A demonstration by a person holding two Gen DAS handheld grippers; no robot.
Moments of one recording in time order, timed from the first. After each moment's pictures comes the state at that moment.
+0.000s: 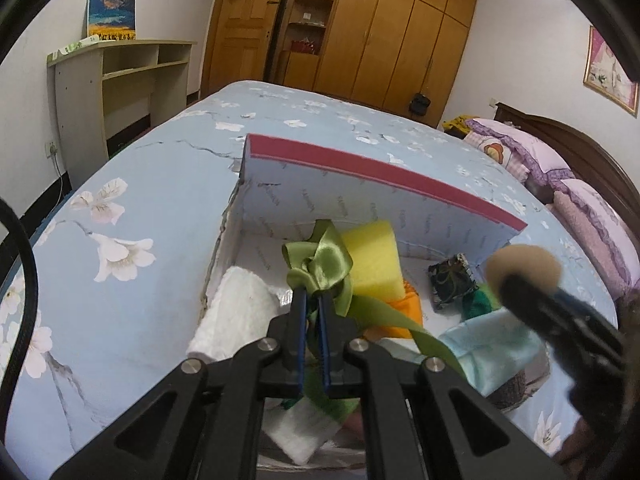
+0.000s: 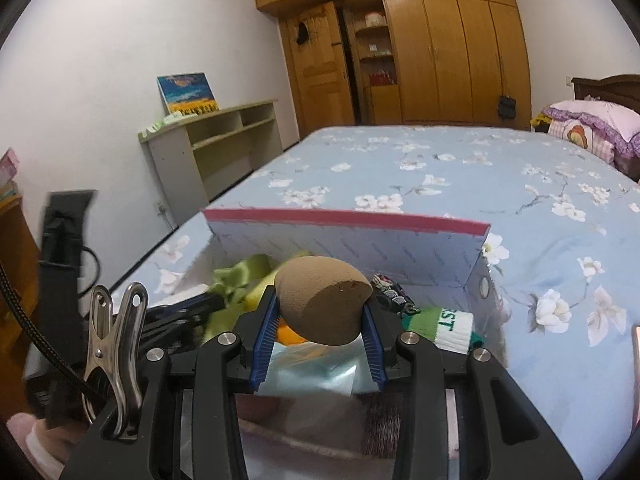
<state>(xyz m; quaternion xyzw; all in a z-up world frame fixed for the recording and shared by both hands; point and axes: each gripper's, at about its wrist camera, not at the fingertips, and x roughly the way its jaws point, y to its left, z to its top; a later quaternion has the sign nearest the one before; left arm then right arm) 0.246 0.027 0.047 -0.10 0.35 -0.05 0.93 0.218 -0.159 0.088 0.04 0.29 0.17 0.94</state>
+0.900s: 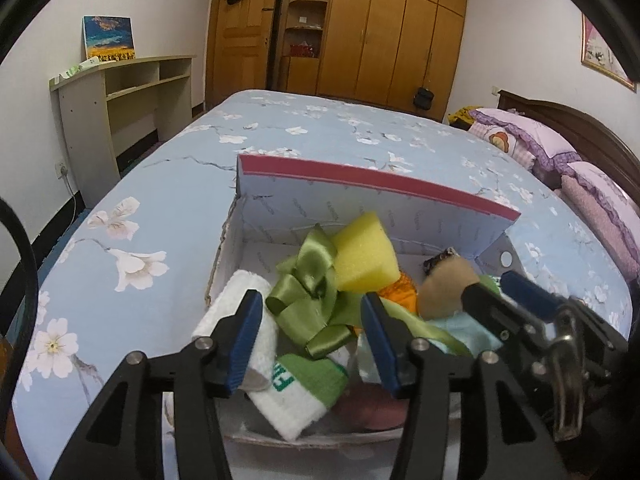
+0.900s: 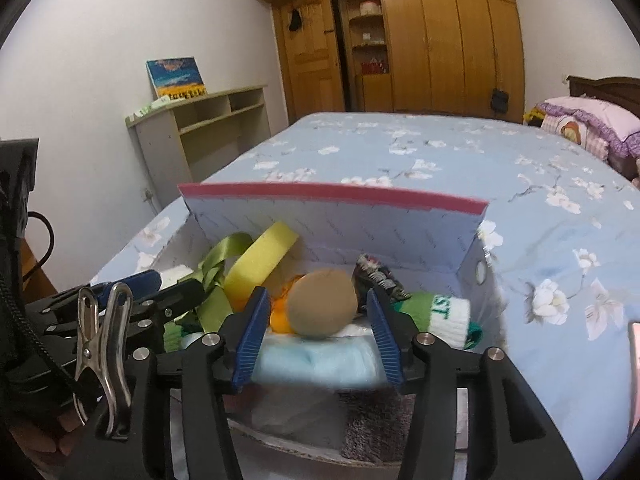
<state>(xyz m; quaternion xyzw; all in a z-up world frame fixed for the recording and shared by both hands) 0.228 0.010 0.067 -0.05 0.34 -0.03 0.94 0.220 -0.161 0.076 0.02 0.31 0.15 0.94</state>
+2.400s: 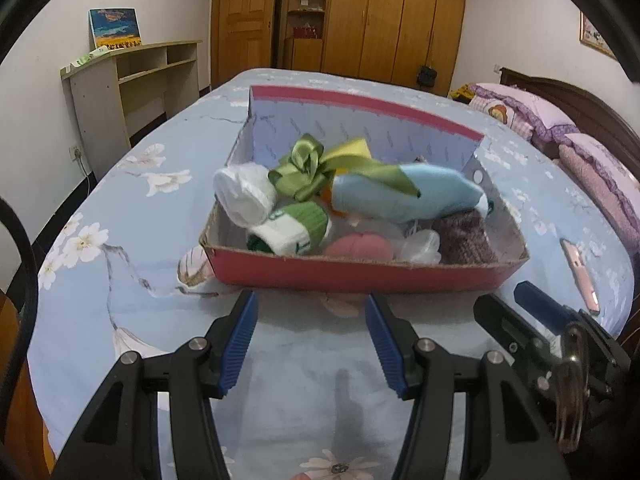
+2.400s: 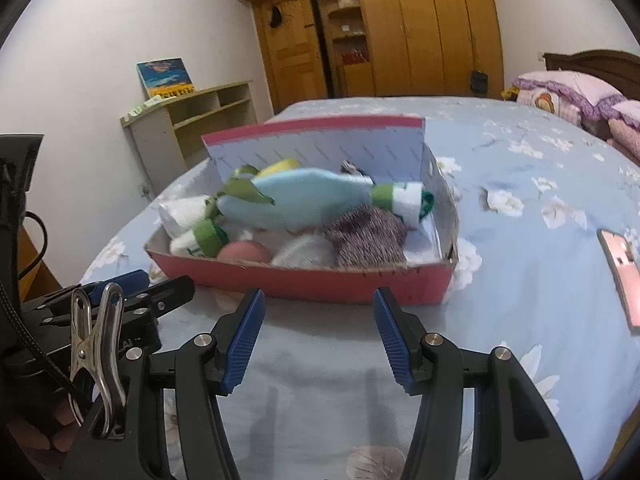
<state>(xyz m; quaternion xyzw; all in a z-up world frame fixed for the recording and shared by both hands) 0.135 -0.008 0.041 -0.03 0.38 -0.02 0.92 0.121 -0.182 0.047 0.05 0.33 0.12 0.93</state>
